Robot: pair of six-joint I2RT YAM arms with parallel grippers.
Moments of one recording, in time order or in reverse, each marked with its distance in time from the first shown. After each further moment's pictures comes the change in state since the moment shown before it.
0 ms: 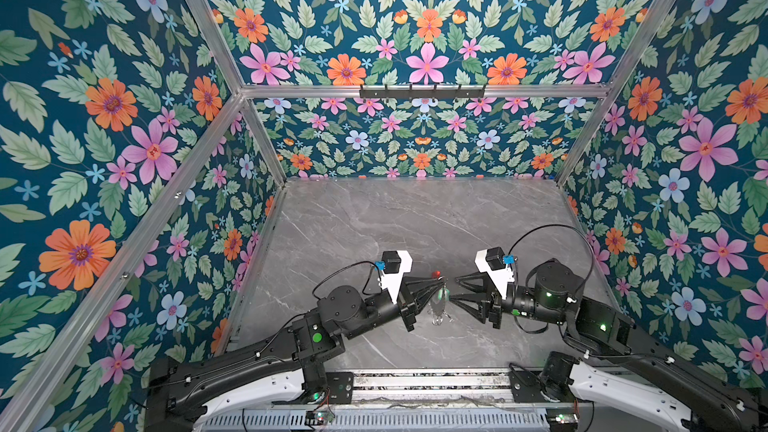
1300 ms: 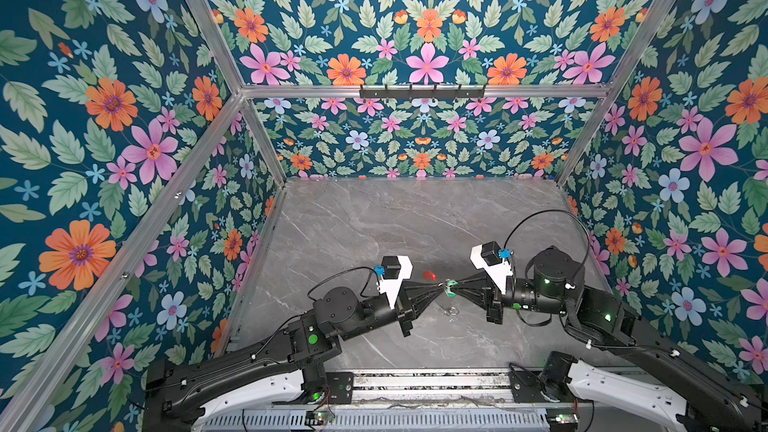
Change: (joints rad) left arm 0.000 -0.034 -0.004 -0.032 0.075 0.047; right arm -0.029 0.057 0.163 -0.138 -0.078 -0.090
